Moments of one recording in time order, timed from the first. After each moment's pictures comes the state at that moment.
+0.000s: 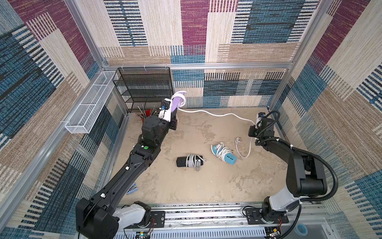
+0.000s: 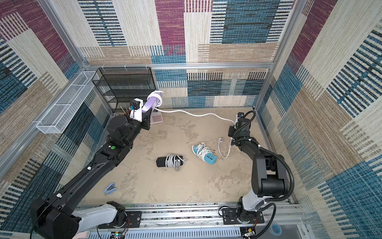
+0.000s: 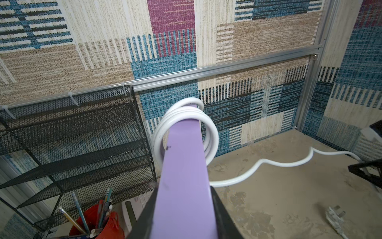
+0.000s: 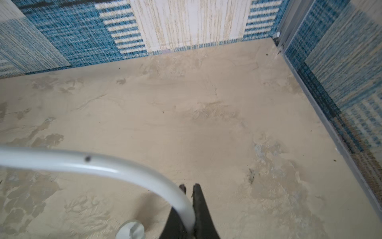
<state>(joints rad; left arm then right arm) -0.42 1.20 1.07 0.16 -0.12 0.12 -0.05 1.63 0.95 0.08 0.02 0.12</state>
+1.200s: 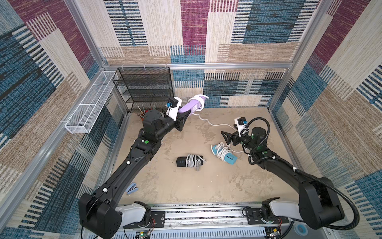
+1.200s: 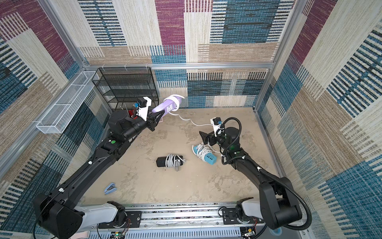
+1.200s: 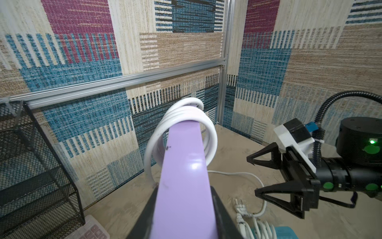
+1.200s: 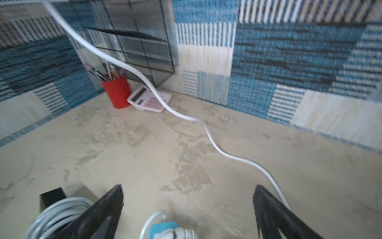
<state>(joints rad) -0.41 1.27 1.19 0.07 0.35 0.05 0.27 1.27 0.68 0.45 -0.39 -0.01</state>
